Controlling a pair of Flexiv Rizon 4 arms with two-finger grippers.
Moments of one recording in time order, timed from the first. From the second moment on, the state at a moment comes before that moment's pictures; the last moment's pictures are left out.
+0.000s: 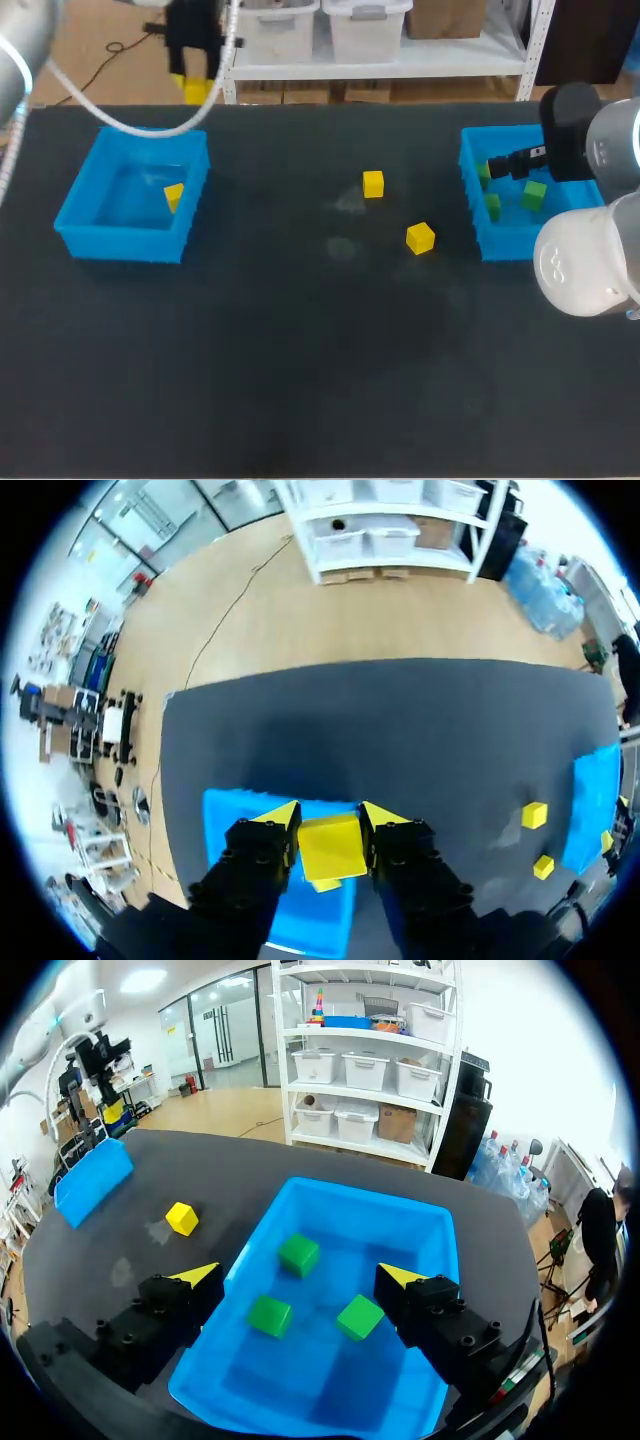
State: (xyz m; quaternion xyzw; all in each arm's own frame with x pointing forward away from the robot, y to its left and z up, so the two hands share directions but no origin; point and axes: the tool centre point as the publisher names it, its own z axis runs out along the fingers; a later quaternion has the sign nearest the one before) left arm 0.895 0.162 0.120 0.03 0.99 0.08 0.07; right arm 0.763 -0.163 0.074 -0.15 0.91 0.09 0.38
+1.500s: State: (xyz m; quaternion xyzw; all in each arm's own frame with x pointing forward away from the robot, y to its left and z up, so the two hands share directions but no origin) left arm 0.850 0.107 0.101 0.16 0.98 0.00 0.10; right arm 0.763 -0.163 0.074 -0.15 0.91 0.09 0.38
